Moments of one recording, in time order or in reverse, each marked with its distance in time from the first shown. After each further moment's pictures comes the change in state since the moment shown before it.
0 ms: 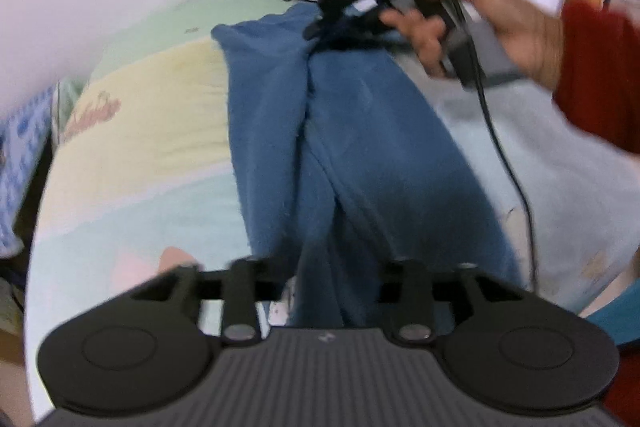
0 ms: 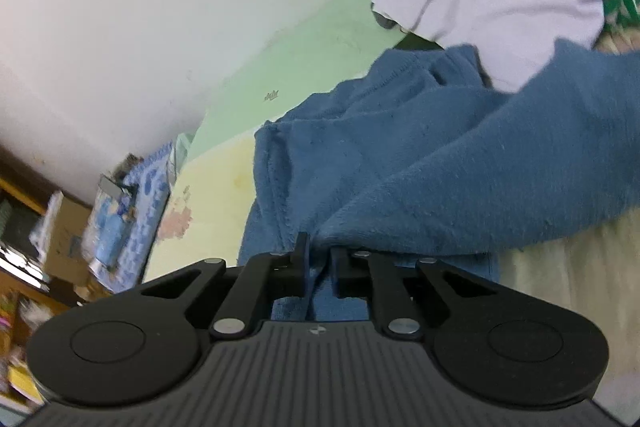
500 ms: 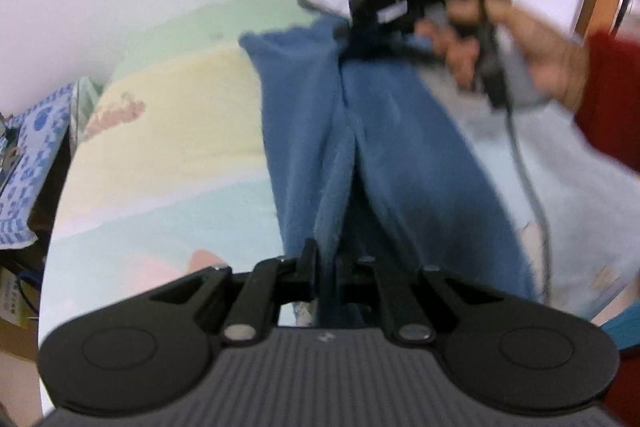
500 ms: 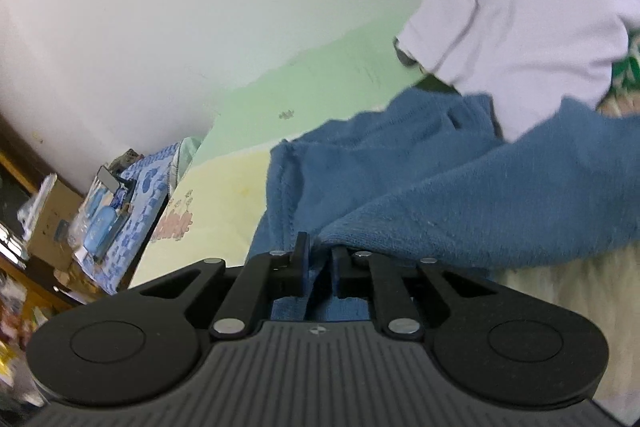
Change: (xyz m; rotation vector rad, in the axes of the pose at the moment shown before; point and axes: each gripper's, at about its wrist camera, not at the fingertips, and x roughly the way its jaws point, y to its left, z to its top) left arm -0.034 0.030 0.005 -0.112 -0.075 -0.019; right arm -0.012 0.021 -0.001 -0.139 -0.085 -0.033
